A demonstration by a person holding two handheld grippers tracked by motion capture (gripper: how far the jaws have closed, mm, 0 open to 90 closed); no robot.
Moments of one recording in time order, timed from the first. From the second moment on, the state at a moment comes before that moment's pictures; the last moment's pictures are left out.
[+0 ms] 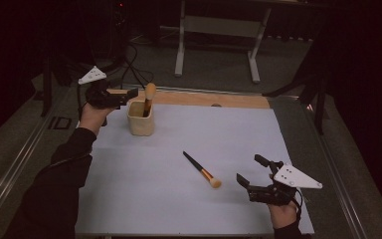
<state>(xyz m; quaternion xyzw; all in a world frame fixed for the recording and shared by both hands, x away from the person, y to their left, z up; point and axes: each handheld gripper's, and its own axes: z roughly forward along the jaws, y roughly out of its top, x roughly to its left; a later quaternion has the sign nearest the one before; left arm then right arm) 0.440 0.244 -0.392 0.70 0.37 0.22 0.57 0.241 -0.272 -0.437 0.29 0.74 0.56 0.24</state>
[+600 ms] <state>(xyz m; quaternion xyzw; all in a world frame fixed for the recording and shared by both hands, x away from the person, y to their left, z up) 0.410 0.238 -0.385 0.71 0.36 0.18 0.58 0.241 -0.271 -0.437 0.29 0.74 0.56 0.24</state>
